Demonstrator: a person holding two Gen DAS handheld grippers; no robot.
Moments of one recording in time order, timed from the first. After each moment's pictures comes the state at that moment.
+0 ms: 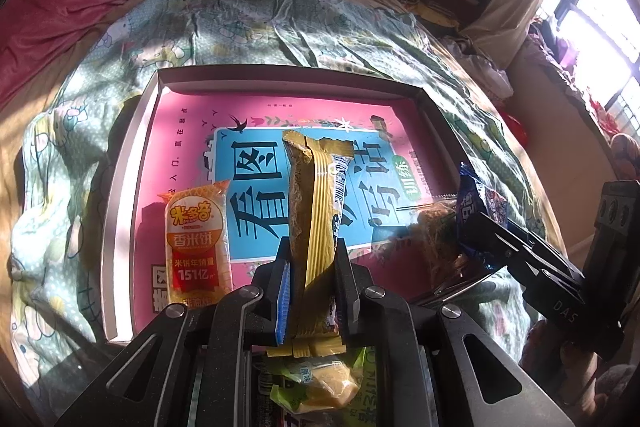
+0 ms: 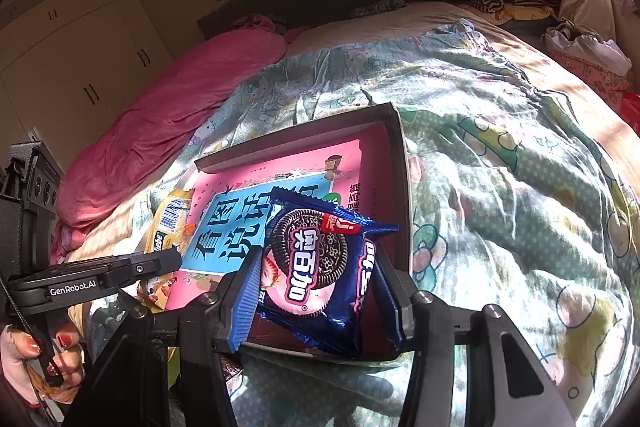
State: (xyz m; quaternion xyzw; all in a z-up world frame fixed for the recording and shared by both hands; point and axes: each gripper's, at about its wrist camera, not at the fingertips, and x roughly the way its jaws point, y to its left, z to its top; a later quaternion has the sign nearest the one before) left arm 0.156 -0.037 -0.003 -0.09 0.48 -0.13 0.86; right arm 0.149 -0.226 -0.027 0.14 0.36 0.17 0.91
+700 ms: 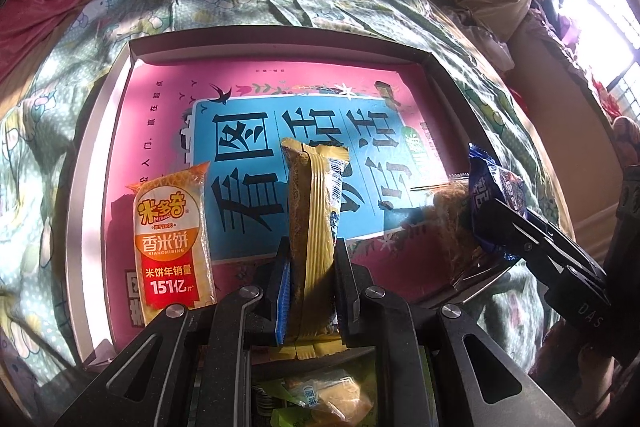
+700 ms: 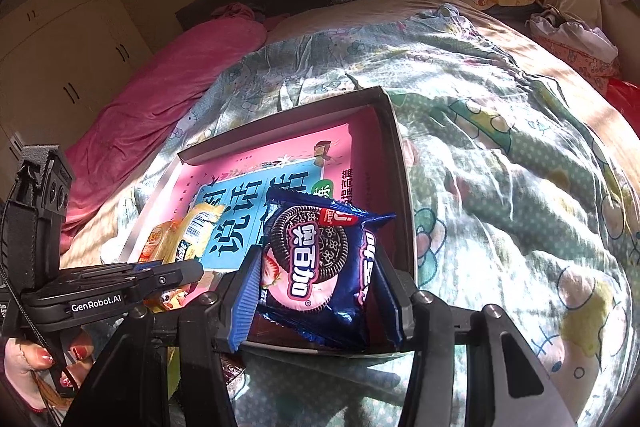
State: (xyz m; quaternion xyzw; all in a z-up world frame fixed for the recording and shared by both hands) left arm 0.176 -0.046 -0.028 -0.07 0.53 -0.14 0.83; right arm 0.155 -0.217 -0.029 0.14 0.40 0.13 0.90
